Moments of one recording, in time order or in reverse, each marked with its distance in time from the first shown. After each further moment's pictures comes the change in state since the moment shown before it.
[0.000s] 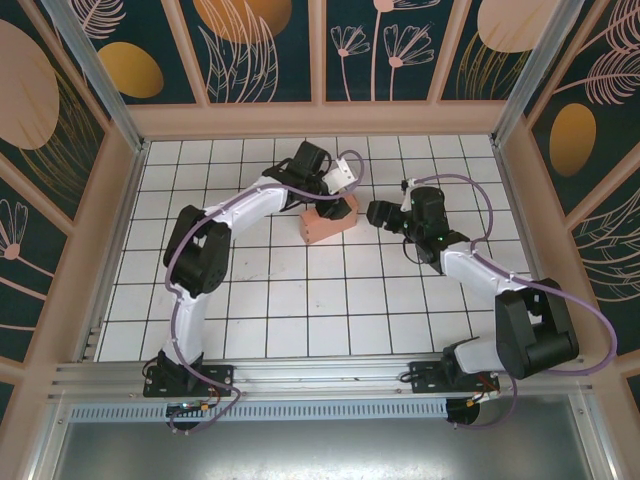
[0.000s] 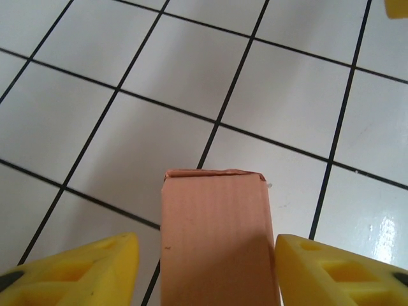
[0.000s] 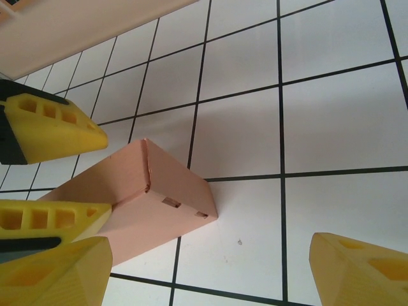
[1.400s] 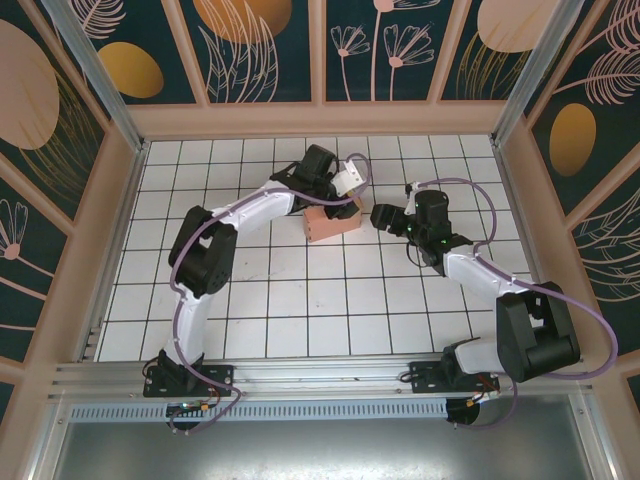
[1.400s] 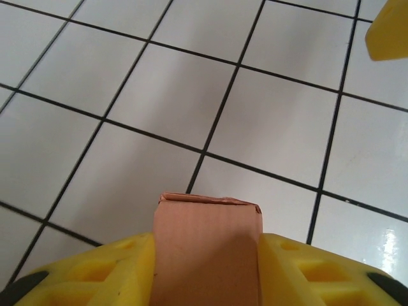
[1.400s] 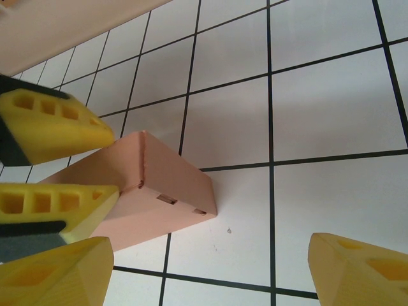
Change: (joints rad) left arm -0.039 -0.017 -0.072 0.130 -0.031 -0.025; right arm -0.023 -0.016 -0.031 -0.001 -0.023 0.000
